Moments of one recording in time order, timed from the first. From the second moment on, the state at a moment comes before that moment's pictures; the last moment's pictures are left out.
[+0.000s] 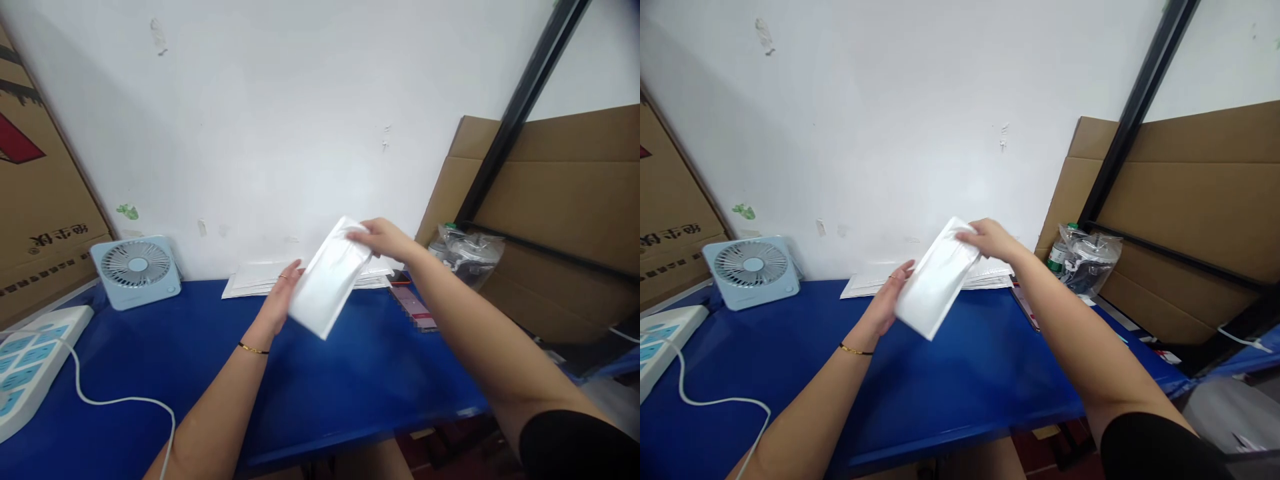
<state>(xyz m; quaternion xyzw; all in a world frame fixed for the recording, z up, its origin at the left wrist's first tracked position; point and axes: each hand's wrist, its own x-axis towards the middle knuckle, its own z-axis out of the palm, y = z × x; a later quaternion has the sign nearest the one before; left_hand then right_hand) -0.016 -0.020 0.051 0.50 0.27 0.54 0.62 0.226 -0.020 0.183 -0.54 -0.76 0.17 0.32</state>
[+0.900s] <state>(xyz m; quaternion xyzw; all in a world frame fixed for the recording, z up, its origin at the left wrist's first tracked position) -0.042 0.038 -0.003 0.12 0.36 0.64 0.68 0.132 0.052 0.024 -0.48 -0.86 -0.17 0.09</state>
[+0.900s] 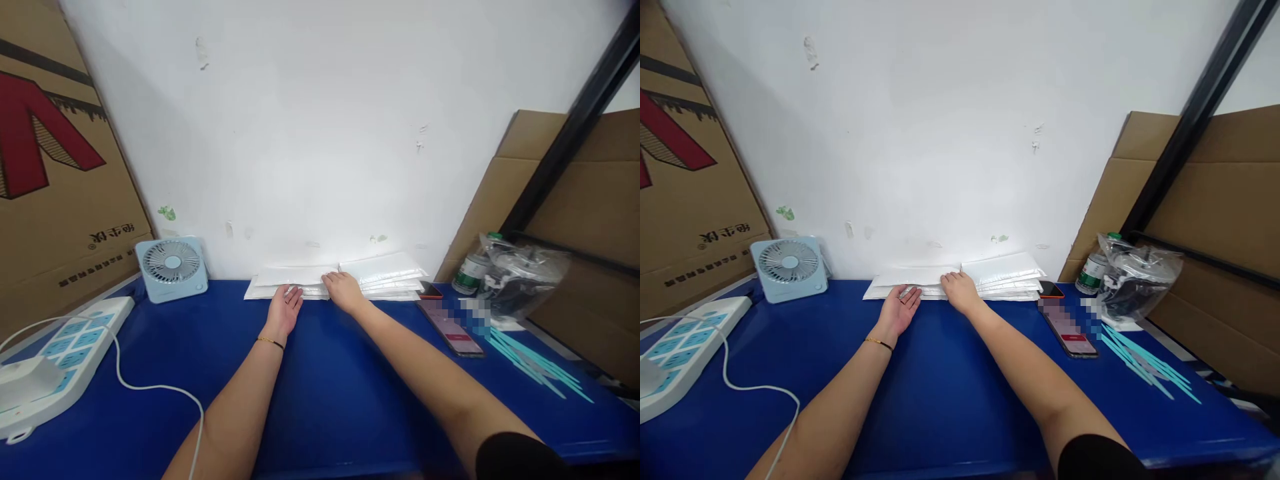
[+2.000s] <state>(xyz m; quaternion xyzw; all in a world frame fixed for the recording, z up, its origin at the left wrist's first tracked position) 0.005 -0.048 0.132 0.46 0.24 0.76 0.40 0.254 -0.047 -0.024 -0.46 -0.83 0.22 0.22</state>
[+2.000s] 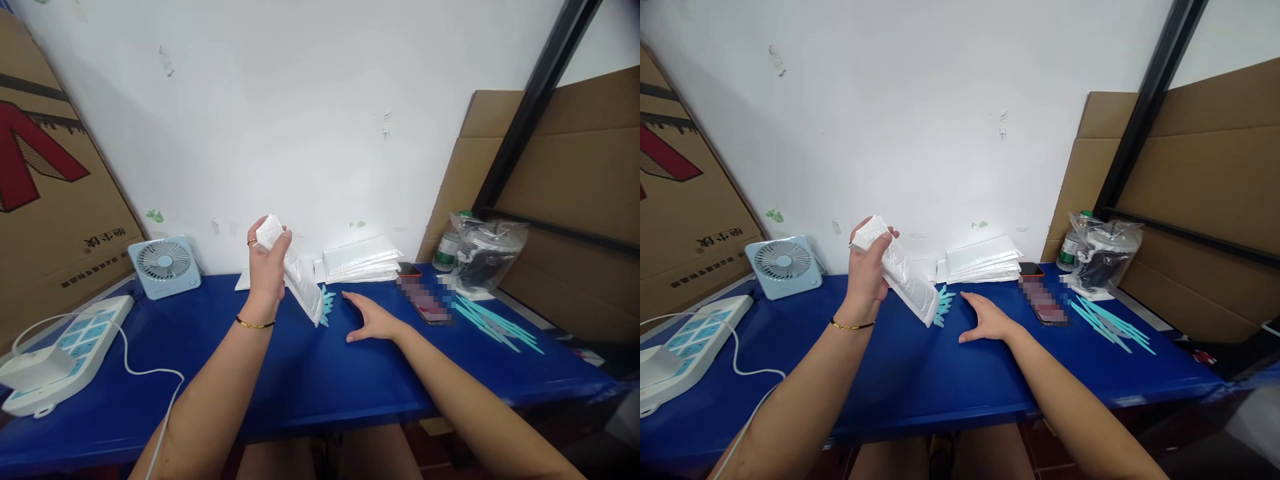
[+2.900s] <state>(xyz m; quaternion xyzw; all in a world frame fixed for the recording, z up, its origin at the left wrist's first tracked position) -0.057 -0.059 0.193 0.45 0.22 0.82 0.28 0.187 -0.030 -0.014 -0.43 -0.89 0.14 0.11</state>
